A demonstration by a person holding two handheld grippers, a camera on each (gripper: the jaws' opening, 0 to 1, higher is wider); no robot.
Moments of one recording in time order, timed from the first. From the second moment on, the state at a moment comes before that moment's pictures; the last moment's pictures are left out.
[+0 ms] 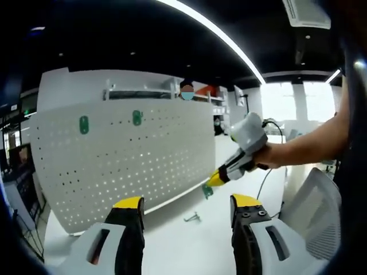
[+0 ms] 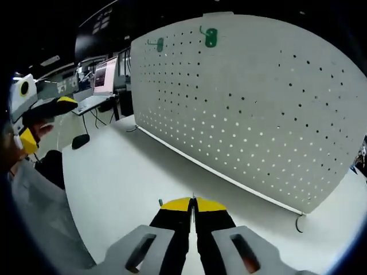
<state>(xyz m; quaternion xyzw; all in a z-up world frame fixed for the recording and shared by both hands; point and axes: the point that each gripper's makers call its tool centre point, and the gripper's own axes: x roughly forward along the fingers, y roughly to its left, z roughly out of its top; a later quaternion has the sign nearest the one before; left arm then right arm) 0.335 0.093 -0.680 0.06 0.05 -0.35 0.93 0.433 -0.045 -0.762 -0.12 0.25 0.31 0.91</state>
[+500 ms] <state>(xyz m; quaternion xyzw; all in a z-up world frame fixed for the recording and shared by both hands) 0.358 0.067 -0.685 0.03 0.06 -0.37 0.93 0.422 0.002 -0.717 -0.10 0.20 0.36 0.90</state>
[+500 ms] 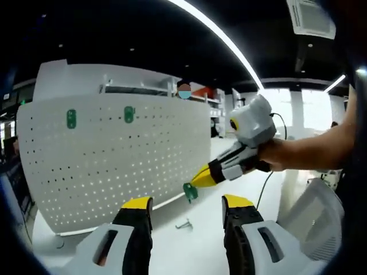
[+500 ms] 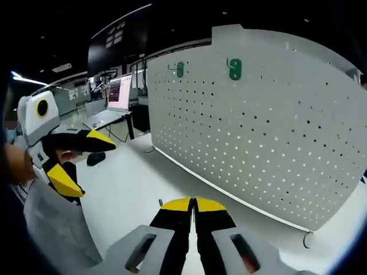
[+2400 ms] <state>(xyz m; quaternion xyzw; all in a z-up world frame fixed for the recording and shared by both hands) 0.388 0.055 -0.697 0.05 0.06 -0.34 0.94 0.394 0.050 -0.686 -0.02 0.20 0.42 0.89</state>
